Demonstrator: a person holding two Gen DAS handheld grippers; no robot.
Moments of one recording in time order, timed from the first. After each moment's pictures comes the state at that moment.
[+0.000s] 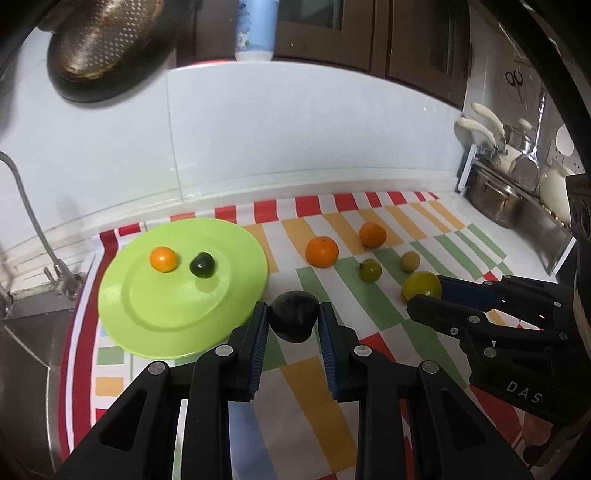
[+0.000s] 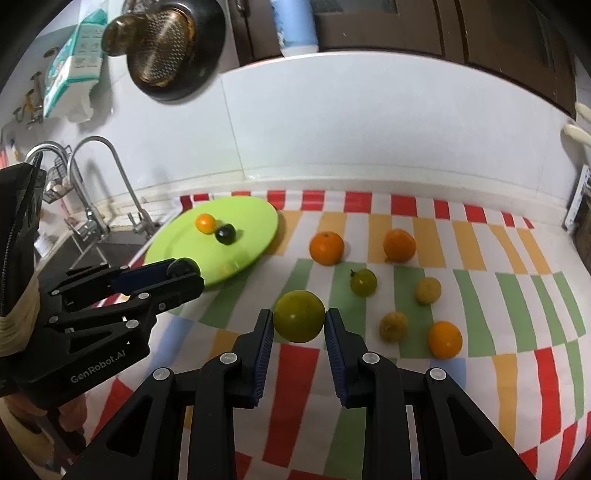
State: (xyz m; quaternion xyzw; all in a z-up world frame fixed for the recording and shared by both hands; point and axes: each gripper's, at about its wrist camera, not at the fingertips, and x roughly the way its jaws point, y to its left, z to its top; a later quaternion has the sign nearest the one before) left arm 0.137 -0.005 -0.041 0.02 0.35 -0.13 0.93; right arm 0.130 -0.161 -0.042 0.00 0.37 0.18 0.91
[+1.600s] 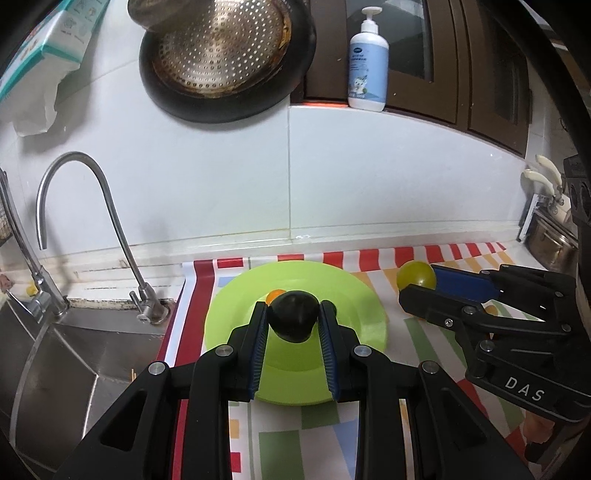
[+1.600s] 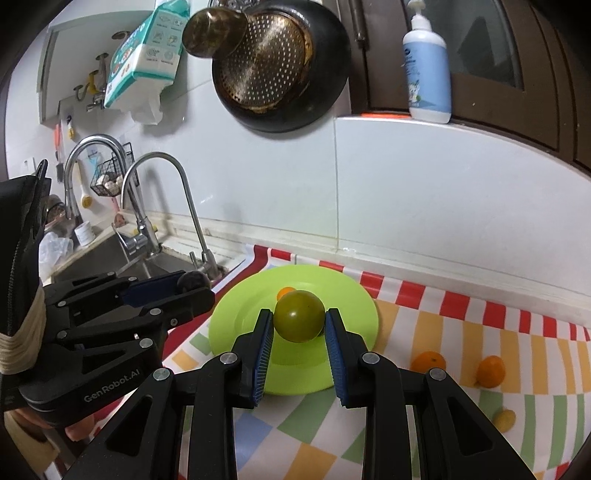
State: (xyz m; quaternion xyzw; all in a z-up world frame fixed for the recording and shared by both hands) left arm 0.157 0.085 -0.019 0.01 0.29 -0.01 0.96; right arm 0.185 -0.056 -0.005 -0.05 0.29 0.30 0.91
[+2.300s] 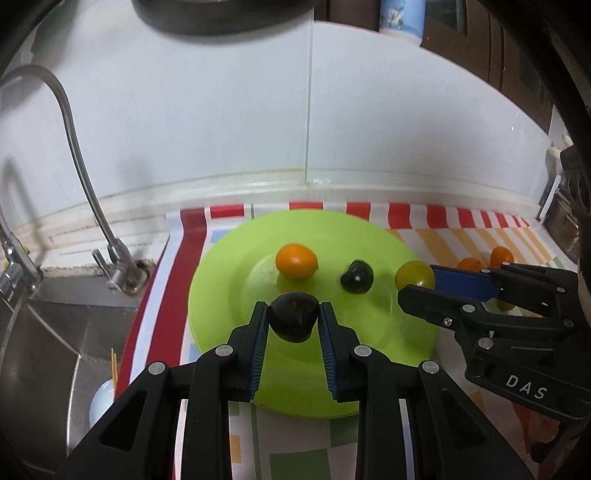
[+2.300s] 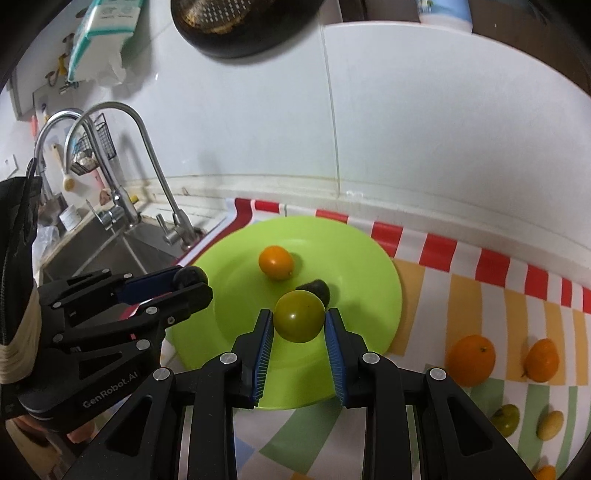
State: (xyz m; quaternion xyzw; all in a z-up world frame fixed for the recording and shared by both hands) left arm 0.208 0.104 -0.086 -0.01 0.36 -0.02 0.93; right arm 0.242 -0.030 -0.071 -0.04 0.38 0.29 0.88
